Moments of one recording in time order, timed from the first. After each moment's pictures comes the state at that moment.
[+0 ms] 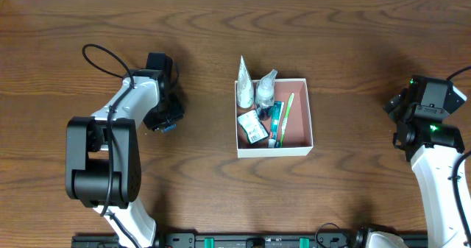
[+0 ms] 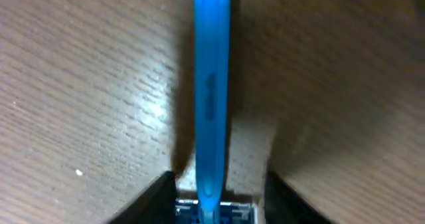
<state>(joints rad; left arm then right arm) -0.07 1.91 1.18 -0.81 -0.06 -0.56 -0.18 1.24 0.88 -0.62 0.45 0.59</state>
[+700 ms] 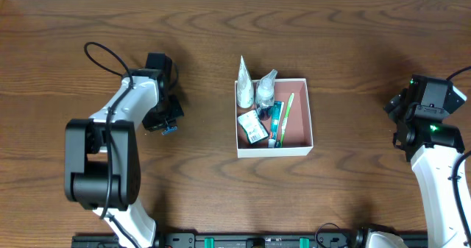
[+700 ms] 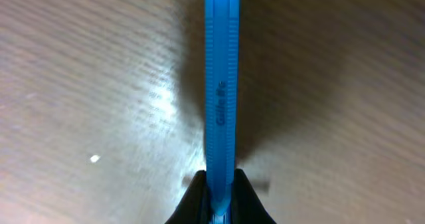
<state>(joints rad) -0.07 1.88 1.18 -0.86 -0.06 -0.49 -0.18 1.24 0.88 -0.62 0.45 0.59</state>
